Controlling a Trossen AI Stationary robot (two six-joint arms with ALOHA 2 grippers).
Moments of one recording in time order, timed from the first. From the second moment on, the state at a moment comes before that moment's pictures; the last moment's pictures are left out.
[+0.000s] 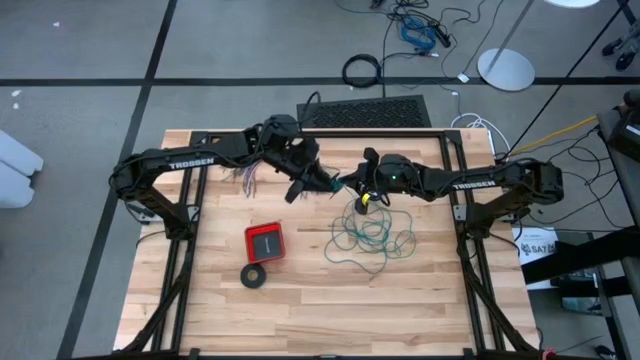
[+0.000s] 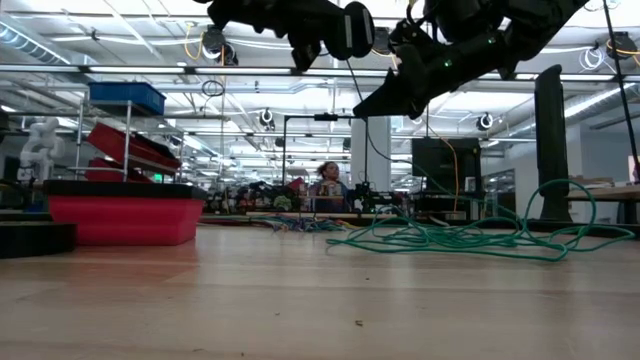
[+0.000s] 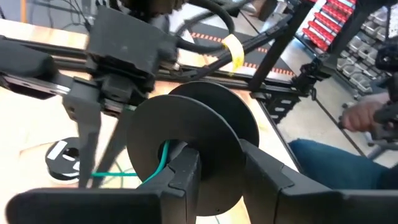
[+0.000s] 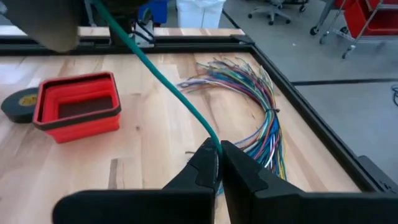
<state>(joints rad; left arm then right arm) 0.33 1.54 1.31 -0.23 0.72 -0.02 -0.23 1.38 0.72 0.31 0.02 -0.07</state>
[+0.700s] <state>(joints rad) 0.33 1.54 1.31 -0.47 0.75 0.06 -0.24 1.39 0.72 0.27 0.03 -0.07</state>
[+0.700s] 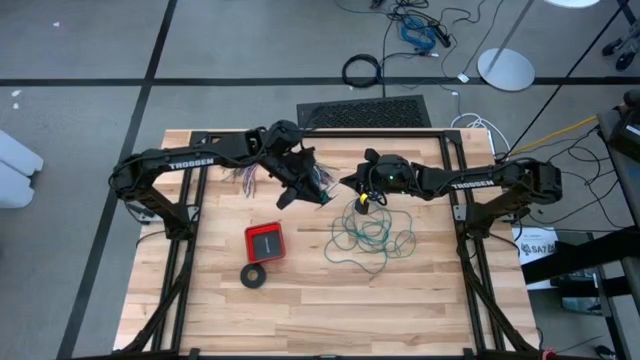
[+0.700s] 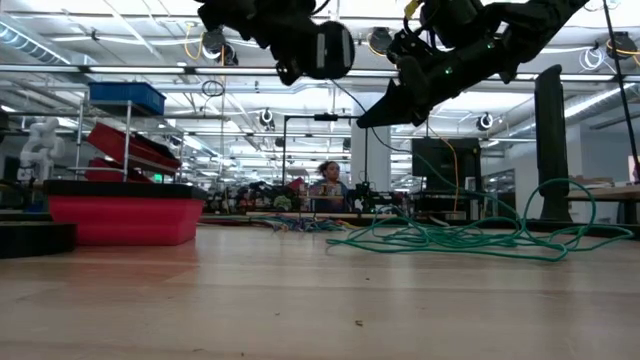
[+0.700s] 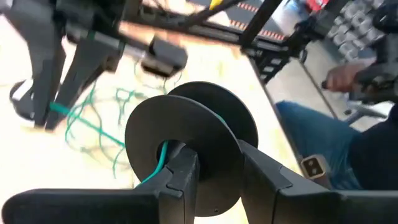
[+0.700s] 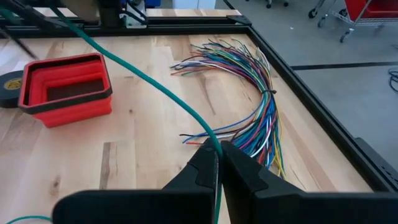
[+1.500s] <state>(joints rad) 0.27 1.54 1.31 -0.66 0.05 0.29 -0.24 1.39 0.72 0.38 0.03 -0.06</state>
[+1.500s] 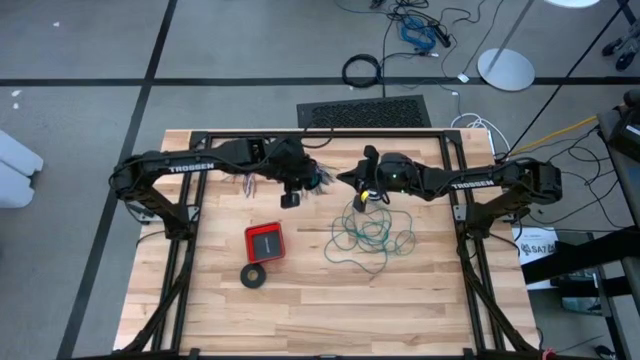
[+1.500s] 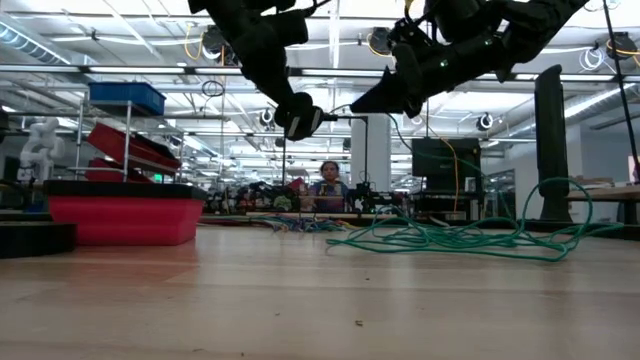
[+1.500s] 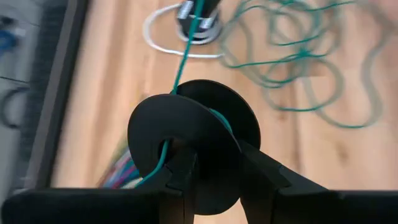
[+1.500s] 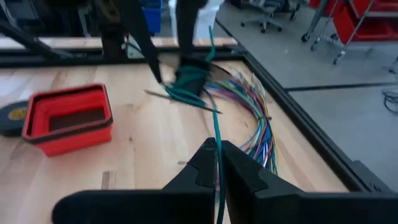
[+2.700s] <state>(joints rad) 0.26 1.54 1.31 -0.13 -0.05 0.17 -0.18 1.39 0.72 0.66 0.03 -0.06</state>
